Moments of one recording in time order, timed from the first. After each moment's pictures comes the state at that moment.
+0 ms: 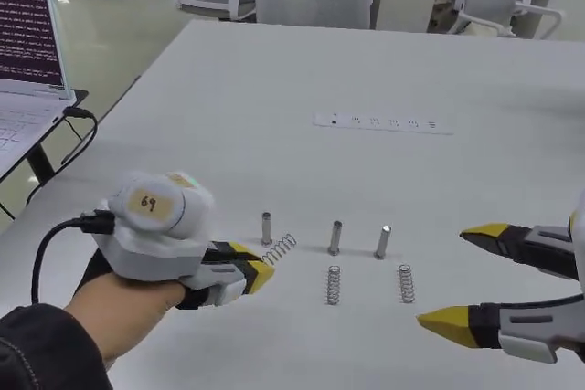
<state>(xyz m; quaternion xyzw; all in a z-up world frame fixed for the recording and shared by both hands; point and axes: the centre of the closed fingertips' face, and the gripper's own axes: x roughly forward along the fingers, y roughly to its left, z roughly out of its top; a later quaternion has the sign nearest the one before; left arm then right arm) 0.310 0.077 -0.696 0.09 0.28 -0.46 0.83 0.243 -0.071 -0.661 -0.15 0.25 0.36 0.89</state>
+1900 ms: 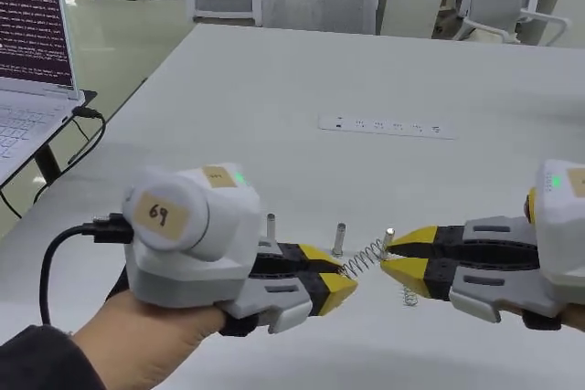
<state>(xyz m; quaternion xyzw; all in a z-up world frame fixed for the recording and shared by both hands) 0.240 0.010 -0.633 0.07 0.20 -0.58 0.78 0.252 -0.013 -0.630 -0.16 0.19 0.44 0.86</state>
